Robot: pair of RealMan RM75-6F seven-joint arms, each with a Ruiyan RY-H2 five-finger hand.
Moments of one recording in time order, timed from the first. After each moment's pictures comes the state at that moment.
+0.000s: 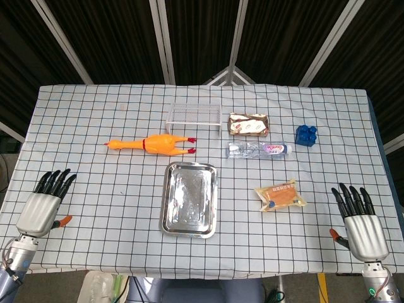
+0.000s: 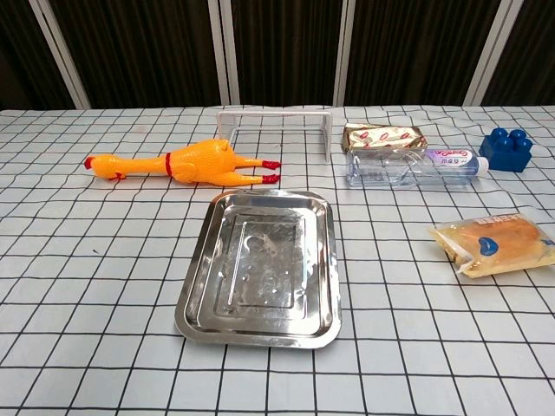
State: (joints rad) left arm -0.22 -1.26 -0.01 -1.49 1.54 1.38 0.22; right arm 0.06 -1.23 0.03 -1.52 -1.62 1.55 -0.22
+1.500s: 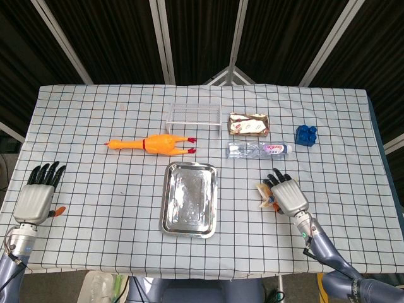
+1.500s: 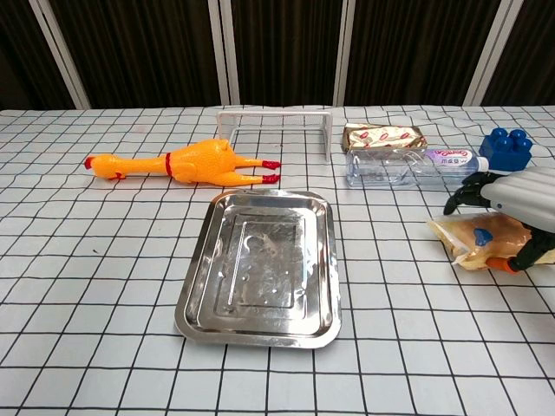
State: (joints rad) left arm -0.25 -1.31 -0.08 -1.43 1.35 1.28 0.28; right arm 0.48 -1.46 0.13 -1.37 -1.37 0.93 -0.41
